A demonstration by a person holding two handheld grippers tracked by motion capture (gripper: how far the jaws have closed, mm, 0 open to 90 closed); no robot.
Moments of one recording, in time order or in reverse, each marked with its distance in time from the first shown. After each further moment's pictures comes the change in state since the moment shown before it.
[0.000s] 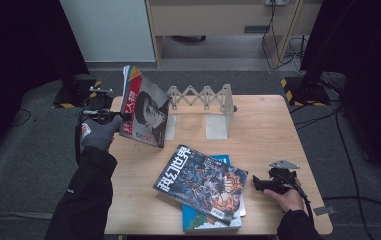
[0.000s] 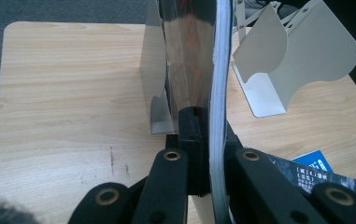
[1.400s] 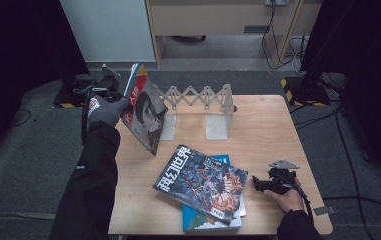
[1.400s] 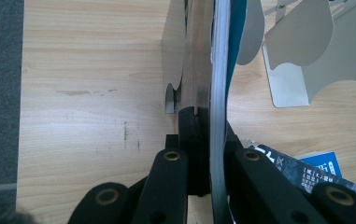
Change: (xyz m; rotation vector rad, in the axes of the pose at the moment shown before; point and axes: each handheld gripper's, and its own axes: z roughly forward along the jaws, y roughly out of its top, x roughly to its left) left arm -0.008 0.052 0.017 0.219 0.116 -0.099; right arm 0.001 0.000 0.000 -0.001 0.009 -0.005
